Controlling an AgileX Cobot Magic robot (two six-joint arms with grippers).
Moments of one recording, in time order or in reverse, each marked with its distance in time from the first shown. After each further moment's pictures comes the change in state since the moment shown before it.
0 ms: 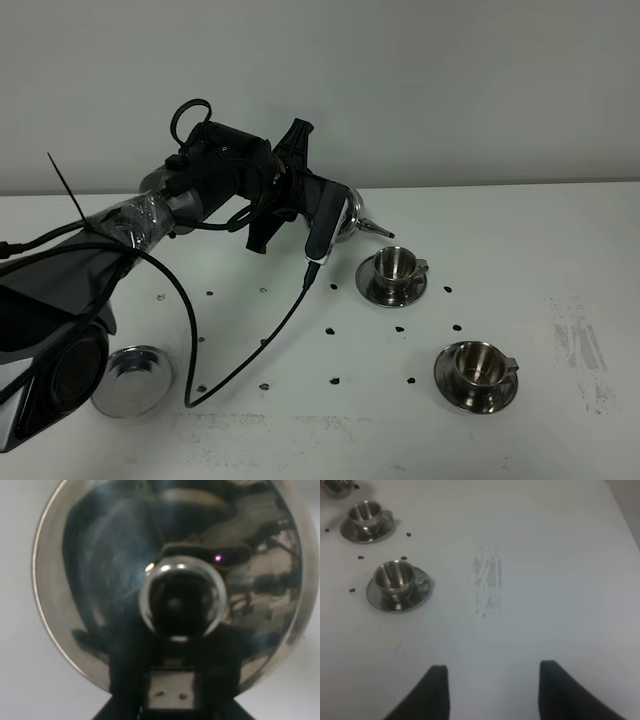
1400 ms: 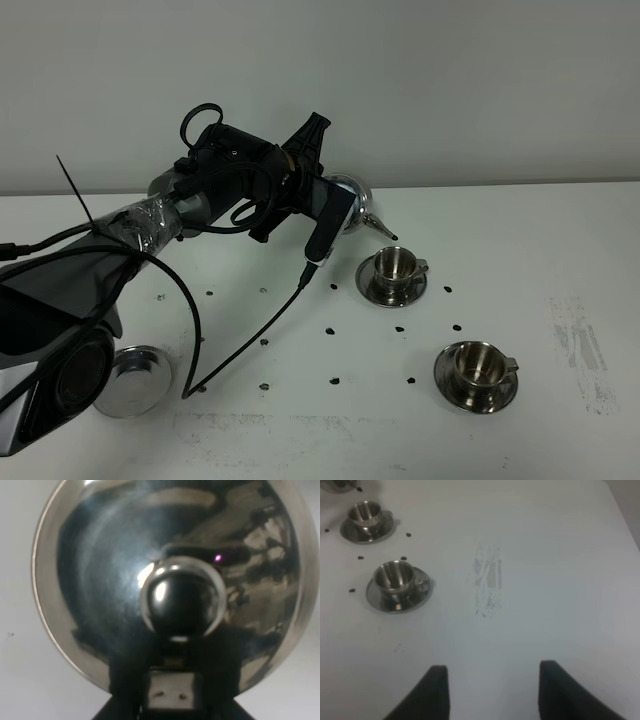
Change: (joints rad) left arm -0.019 0.000 0.000 0.049 -0.078 0.104; right arm 0.000 0.000 0.000 0.000 0.000 0.000
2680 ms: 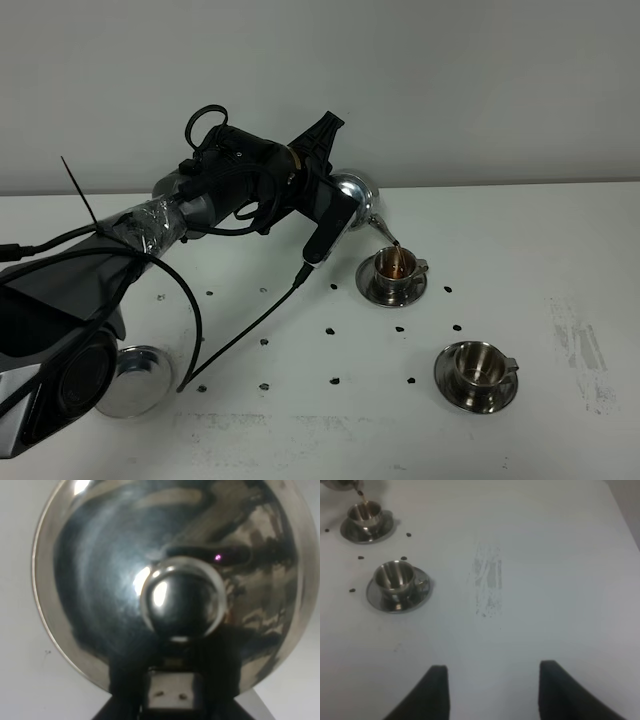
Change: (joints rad) left arm -0.011 0.000 0.000 -0.001 -0.045 0.120; right arm 0.000 0.000 0.000 0.000 0.000 0.000
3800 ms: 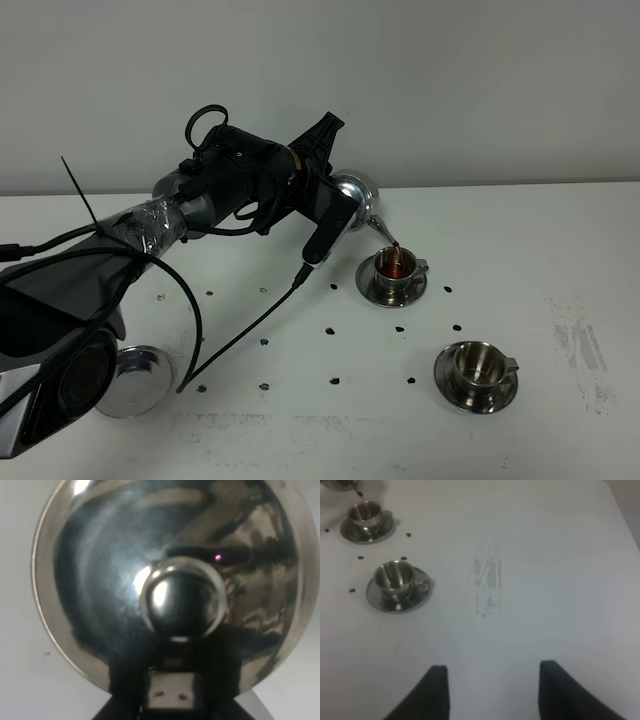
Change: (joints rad) left arm 0.000 0.000 0.000 0.000 0.004 0.003; right arm 0.000 0.000 0.000 0.000 0.000 0.000
